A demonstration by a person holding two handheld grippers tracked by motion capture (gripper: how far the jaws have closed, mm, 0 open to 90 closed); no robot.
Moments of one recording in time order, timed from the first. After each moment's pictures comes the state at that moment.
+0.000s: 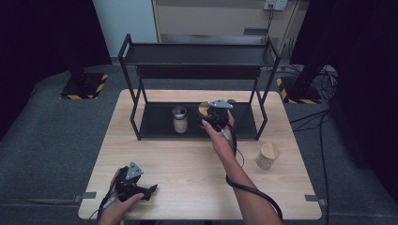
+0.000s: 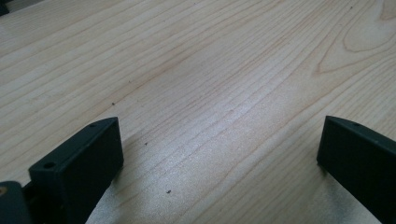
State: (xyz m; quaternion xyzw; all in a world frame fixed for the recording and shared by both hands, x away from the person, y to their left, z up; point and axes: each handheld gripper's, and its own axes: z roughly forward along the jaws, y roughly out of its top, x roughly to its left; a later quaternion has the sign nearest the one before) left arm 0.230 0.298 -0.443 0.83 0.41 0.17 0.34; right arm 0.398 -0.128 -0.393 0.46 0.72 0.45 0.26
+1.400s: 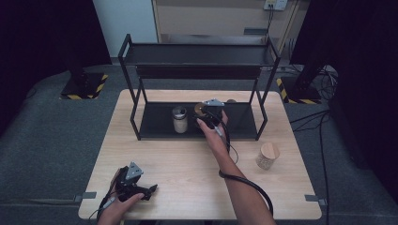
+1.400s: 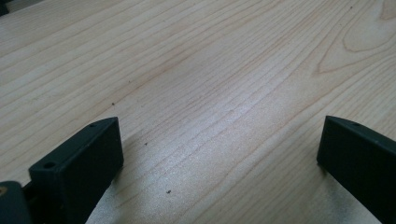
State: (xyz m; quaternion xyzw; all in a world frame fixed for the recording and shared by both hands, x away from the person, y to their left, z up) left arm 0.230 0.299 -0.443 0.83 0.41 0.17 0.34; right arm 0.429 -0.106 -0.415 0.47 0.73 0.43 0.25
